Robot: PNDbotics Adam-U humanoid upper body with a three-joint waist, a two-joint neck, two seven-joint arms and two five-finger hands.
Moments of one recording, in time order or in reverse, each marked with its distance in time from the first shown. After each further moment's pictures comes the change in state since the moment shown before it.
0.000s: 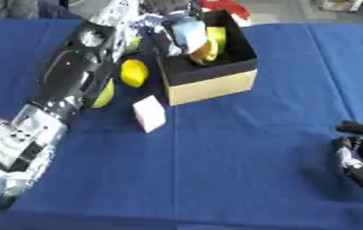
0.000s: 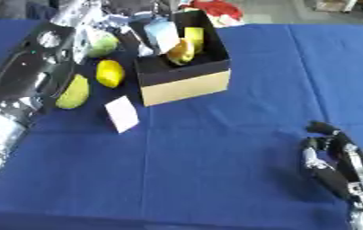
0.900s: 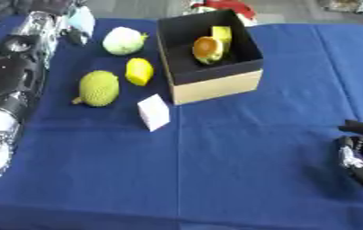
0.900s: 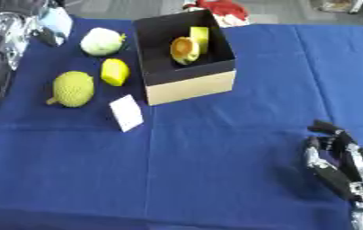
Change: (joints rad) left arm 0.021 0.205 0.300 0.121 -0.017 0.362 0.171; right arm 0.001 0.000 -0.001 0.000 0.000 0.002 -0.008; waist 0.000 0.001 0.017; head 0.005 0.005
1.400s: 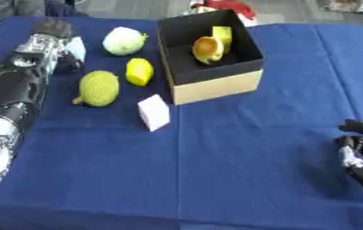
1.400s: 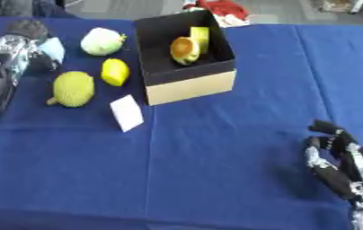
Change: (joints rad) left arm 0.045 0.009 0.086 0.246 -0.195 0.236 -0.015; right arm -0.004 0.000 0.000 0.000 0.000 0.000 -0.001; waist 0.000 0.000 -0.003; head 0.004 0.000
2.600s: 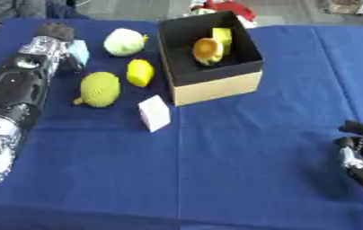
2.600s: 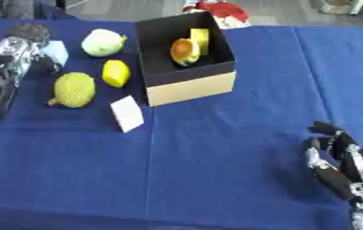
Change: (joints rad) left arm 0.002 -0.008 -0.001 0.029 -0.063 0.019 -0.059; right arm 0.004 0.000 0.000 -0.002 0.001 0.000 0.000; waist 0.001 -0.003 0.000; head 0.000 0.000
